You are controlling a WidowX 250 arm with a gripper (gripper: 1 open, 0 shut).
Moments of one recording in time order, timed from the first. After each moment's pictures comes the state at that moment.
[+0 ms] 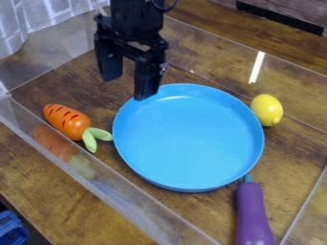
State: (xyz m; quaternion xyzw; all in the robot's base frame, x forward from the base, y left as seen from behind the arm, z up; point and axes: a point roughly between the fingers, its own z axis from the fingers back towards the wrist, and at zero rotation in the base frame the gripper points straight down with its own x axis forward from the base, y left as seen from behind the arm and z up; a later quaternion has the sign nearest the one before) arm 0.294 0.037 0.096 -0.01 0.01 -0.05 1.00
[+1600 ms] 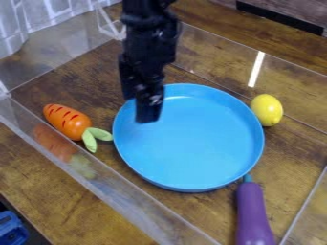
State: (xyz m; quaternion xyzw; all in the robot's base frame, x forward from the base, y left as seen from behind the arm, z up) arm 0.301 0.043 0.063 -0.02 0.00 -0.28 0.96
